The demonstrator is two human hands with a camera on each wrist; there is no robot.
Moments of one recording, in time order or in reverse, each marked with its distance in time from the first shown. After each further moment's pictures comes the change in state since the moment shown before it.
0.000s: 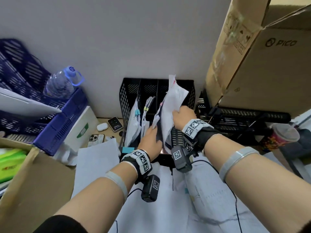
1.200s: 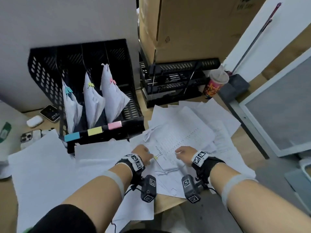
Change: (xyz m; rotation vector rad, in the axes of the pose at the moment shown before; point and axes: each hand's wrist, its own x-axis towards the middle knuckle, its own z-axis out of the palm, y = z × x) left_hand -0.053 -0.014 0.176 0.033 -0.545 -0.374; right_hand -0.151 0.277 0.036 -0.136 -0.465 0.538
